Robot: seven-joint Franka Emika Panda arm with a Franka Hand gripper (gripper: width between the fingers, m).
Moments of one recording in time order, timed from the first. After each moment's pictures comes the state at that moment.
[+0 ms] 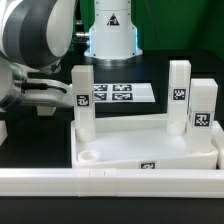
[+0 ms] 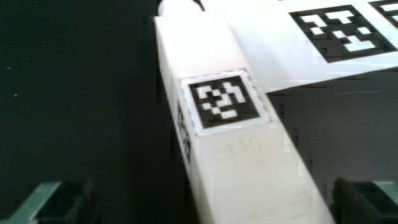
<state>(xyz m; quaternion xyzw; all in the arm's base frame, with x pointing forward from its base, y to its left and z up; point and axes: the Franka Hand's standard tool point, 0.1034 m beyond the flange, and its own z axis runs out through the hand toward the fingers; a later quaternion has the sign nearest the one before) 0.417 -0.174 0.011 -0.88 0.13 0.45 0.10</state>
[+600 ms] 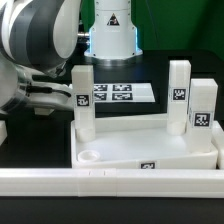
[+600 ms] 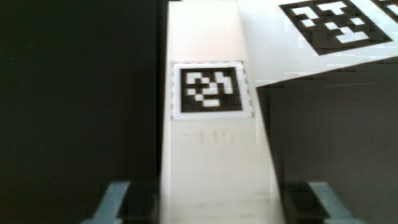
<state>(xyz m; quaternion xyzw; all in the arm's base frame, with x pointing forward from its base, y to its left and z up) 0.418 -0.170 0.008 -0.88 0.14 0.45 0.09</state>
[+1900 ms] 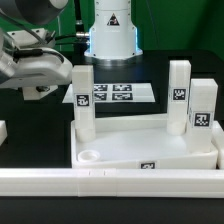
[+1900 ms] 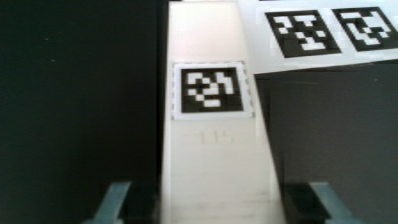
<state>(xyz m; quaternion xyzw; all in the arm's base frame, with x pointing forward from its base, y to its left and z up) 0.461 -0.182 0.056 -0.92 0.09 0.38 0.10</state>
